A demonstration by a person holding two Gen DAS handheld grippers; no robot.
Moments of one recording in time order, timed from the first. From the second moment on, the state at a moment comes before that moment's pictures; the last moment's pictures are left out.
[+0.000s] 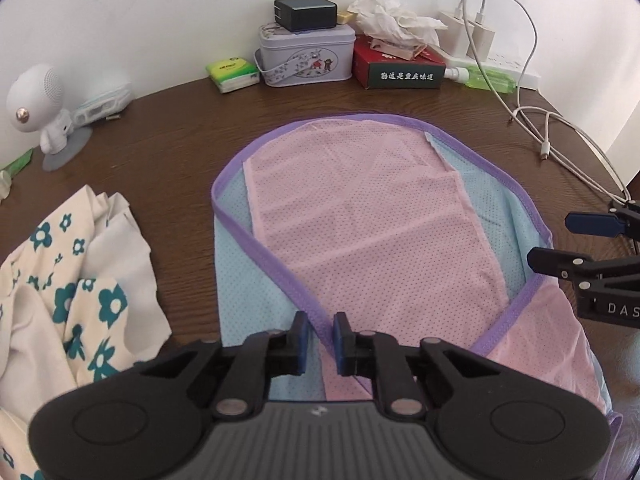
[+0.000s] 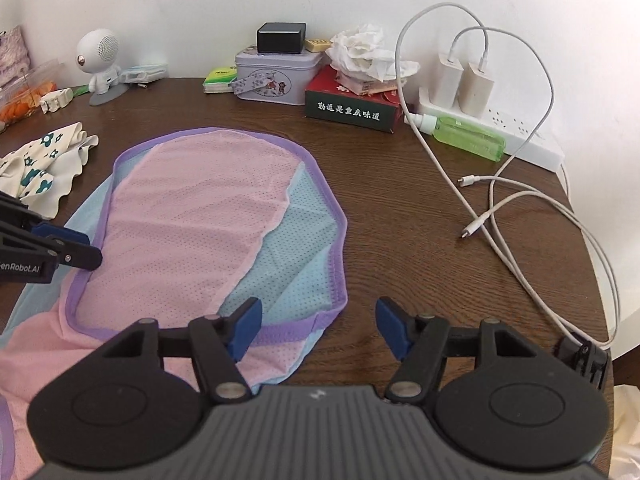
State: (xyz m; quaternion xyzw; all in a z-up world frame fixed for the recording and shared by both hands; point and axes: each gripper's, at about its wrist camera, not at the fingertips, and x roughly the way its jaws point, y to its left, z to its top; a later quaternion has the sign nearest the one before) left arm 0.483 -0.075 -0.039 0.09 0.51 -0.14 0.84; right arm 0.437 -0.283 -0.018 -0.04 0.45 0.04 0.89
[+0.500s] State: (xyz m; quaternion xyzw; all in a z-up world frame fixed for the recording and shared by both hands) left arm 0.503 -0.030 -0.007 0.05 0.45 -0.08 0.89; right arm 0.444 -0.284 -0.027 -0.02 0.46 0.04 0.89
